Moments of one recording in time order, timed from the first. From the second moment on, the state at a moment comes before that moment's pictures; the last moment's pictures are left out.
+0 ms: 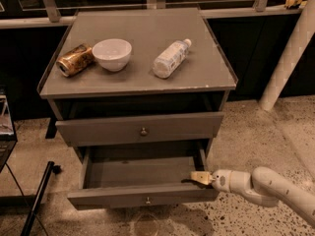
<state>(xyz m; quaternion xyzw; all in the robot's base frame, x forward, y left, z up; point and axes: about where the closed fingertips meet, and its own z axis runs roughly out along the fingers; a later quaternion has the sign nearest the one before) 0.537 -0.181 0.424 -0.06 0.85 0.45 0.27</state>
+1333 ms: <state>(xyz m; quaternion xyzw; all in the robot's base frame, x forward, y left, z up) 0.534 -0.179 0.427 -0.05 0.85 0.46 0.27</state>
